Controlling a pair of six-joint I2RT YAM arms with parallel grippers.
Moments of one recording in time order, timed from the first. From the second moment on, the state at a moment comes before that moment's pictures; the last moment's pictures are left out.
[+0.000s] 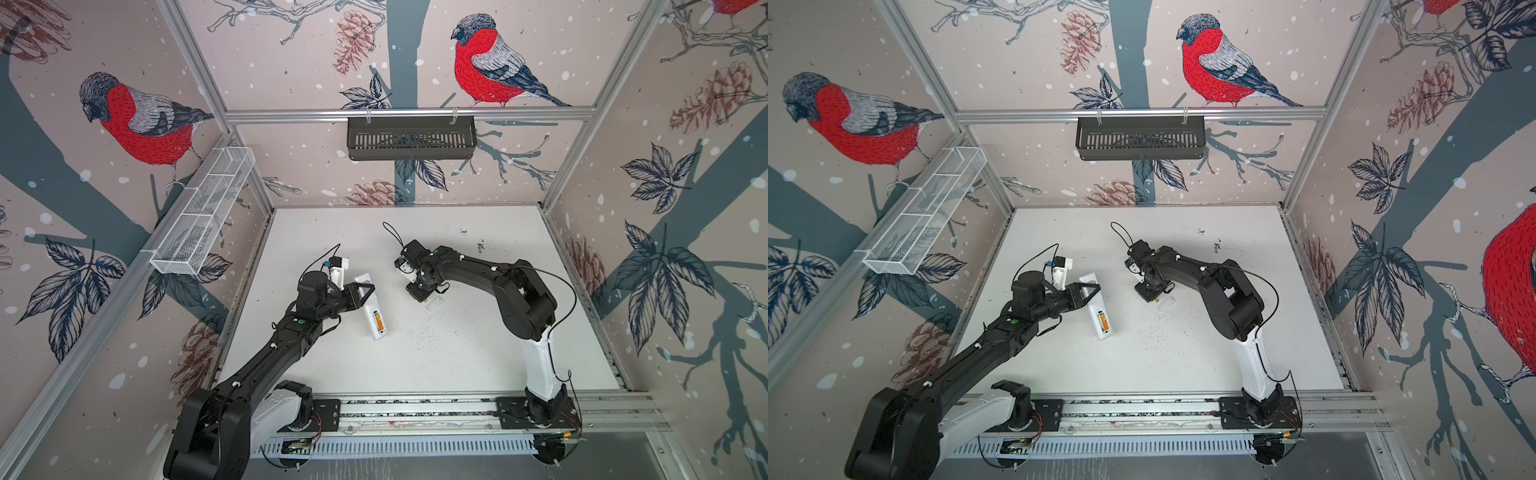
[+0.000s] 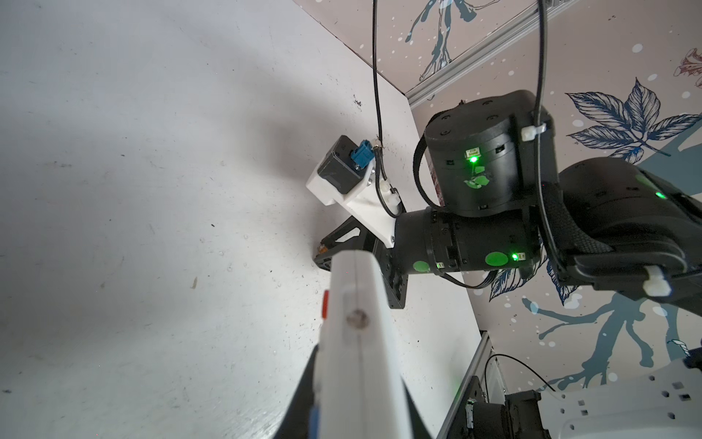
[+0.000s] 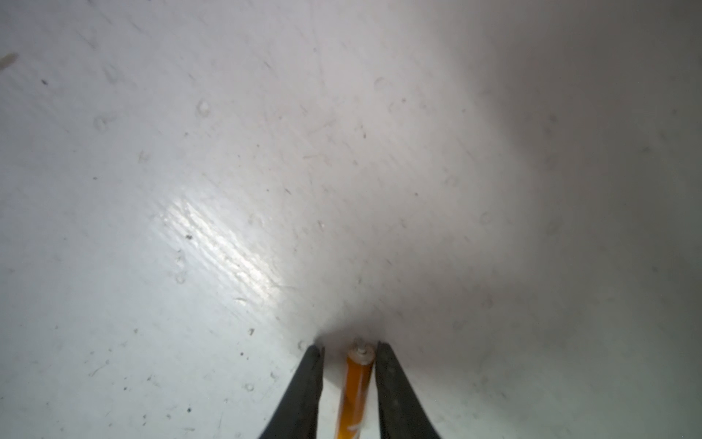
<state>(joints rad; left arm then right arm) -0.27 1.05 0.45 0.15 0.60 -0.68 0.74 2.11 1.54 -0.77 -0.02 -0.10</state>
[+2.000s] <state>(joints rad) -0.21 1.12 0.30 0.74 0.83 -1.15 1.13 1.43 0.74 0.47 -0.04 0.14</state>
